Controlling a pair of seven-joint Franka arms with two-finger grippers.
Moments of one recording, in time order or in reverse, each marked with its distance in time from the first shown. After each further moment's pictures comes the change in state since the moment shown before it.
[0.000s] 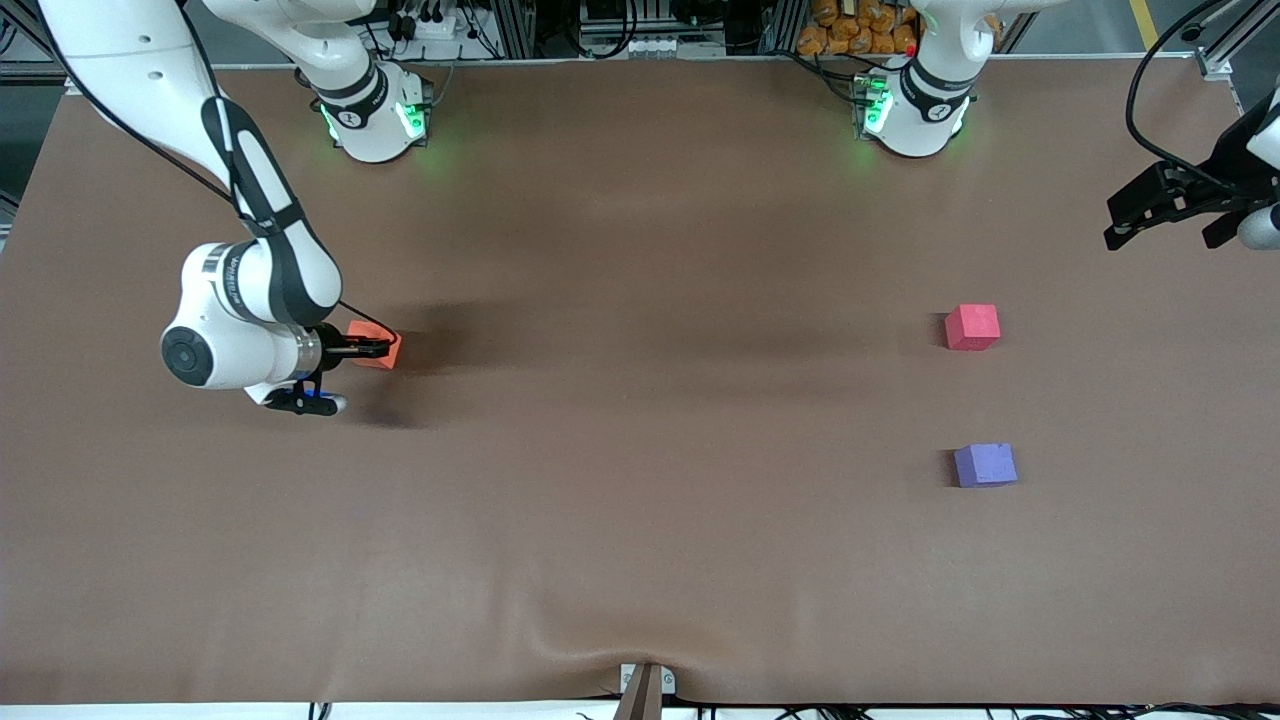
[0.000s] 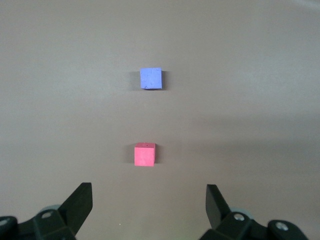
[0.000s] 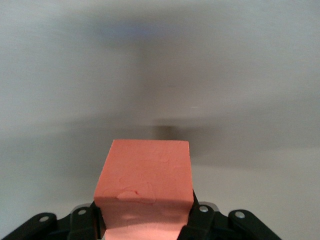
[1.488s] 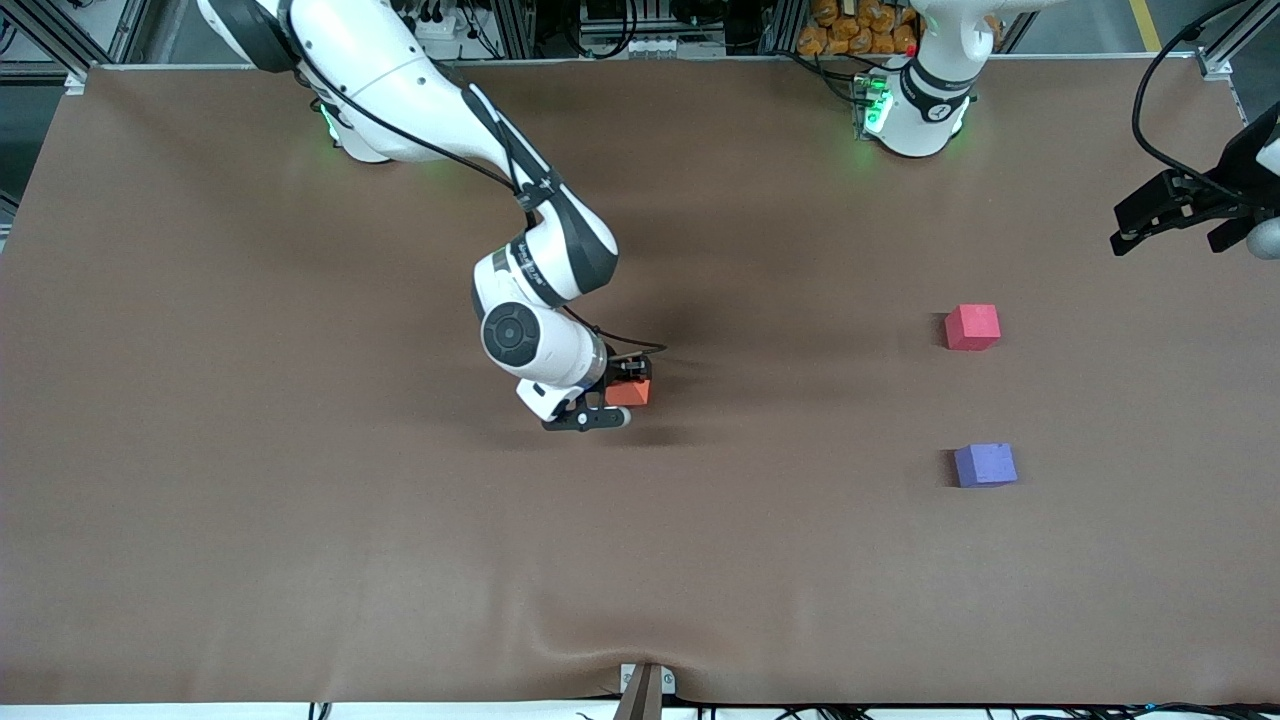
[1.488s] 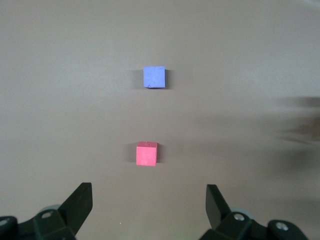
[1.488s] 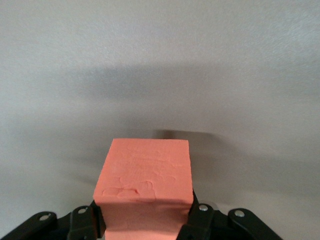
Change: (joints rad) left arm 0.014 0.009 0.001 0.000 0.000 0.000 0.000; right arm 0.567 0.383 0.008 0.544 0.158 0.249 0.300
